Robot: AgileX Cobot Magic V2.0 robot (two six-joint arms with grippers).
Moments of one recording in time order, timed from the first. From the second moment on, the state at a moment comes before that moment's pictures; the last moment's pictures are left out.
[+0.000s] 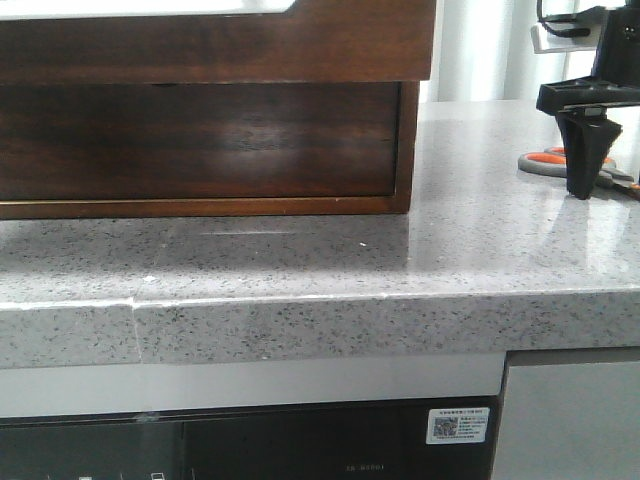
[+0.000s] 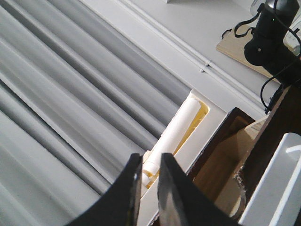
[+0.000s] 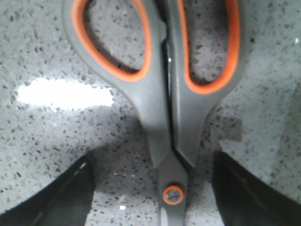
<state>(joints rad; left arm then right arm) -0.29 0.40 -0.27 0.78 -0.64 0.09 -0.02 1.90 -1.56 0.04 1.13 -0.16</state>
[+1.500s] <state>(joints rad) -0.29 0.40 -0.27 0.78 -0.64 0.09 0.22 1.32 -1.57 0.51 0.90 -0.70</state>
